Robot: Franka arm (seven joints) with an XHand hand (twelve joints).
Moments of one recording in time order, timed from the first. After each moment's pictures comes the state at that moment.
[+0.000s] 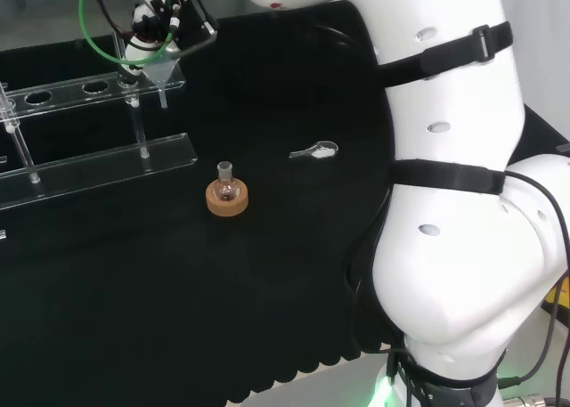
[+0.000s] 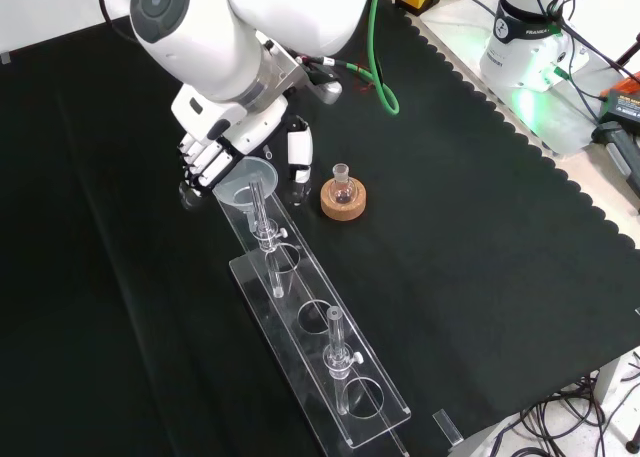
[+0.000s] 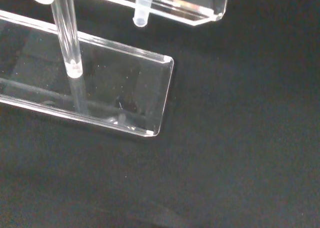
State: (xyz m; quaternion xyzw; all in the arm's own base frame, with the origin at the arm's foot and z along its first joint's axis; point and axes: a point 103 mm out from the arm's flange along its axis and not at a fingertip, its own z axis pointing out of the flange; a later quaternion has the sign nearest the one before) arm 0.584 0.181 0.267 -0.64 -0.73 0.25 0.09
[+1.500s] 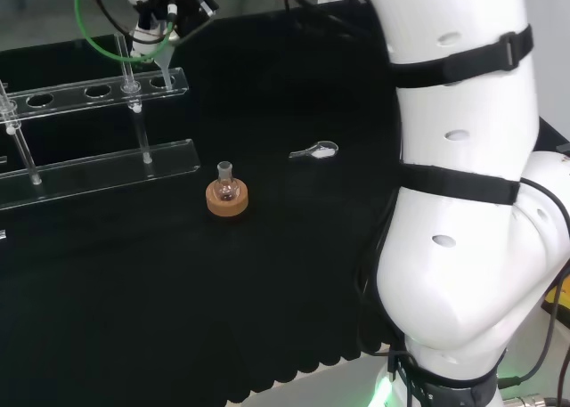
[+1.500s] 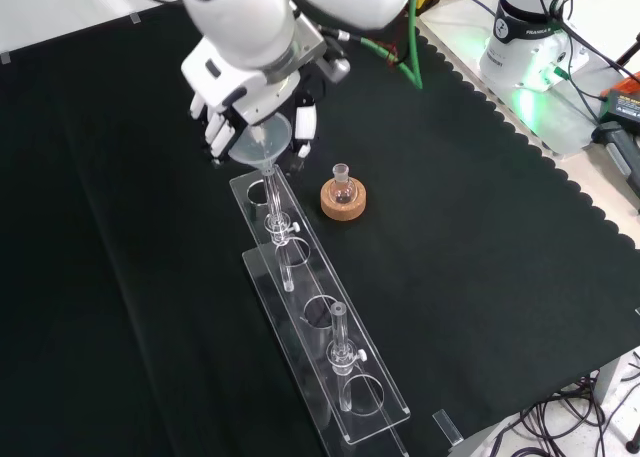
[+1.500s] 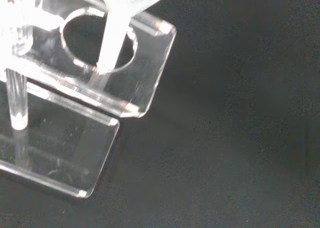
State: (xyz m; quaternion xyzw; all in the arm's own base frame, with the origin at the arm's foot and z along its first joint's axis) arm 0.573 0.178 0.321 -0.64 -0.72 0.25 -0.03
